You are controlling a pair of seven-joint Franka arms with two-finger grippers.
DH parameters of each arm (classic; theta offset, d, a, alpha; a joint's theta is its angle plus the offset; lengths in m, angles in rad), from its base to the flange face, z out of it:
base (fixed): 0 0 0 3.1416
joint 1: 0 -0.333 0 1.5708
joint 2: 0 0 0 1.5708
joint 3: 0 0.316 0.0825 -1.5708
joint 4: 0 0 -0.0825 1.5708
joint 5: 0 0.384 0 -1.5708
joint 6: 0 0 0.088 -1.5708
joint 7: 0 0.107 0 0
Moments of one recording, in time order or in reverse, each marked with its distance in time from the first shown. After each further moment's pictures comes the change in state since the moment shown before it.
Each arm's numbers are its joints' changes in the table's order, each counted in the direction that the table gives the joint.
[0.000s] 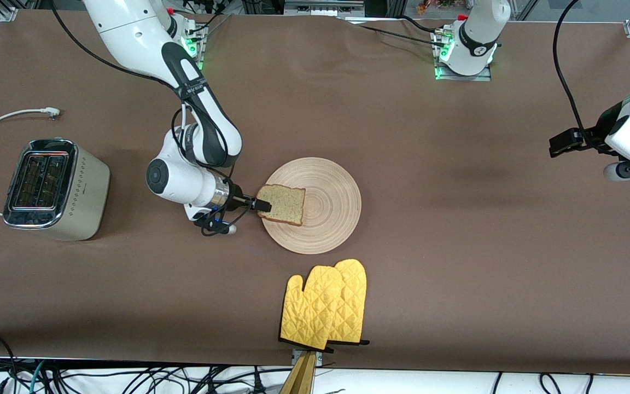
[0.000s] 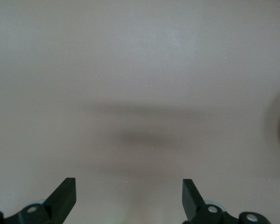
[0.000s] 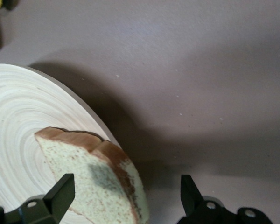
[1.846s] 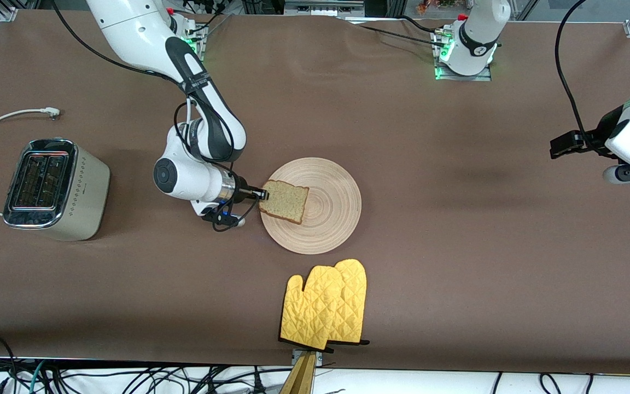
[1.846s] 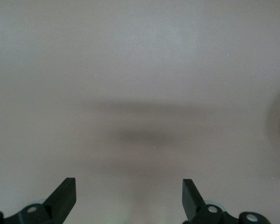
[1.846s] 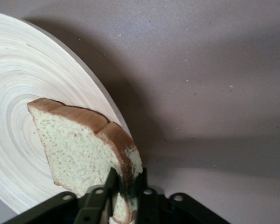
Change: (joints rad) left arm -0.009 0.011 0.000 0.000 -0.001 0.000 0.025; right arm -0.015 -0.017 0.003 0.006 -0.048 0.081 -0.005
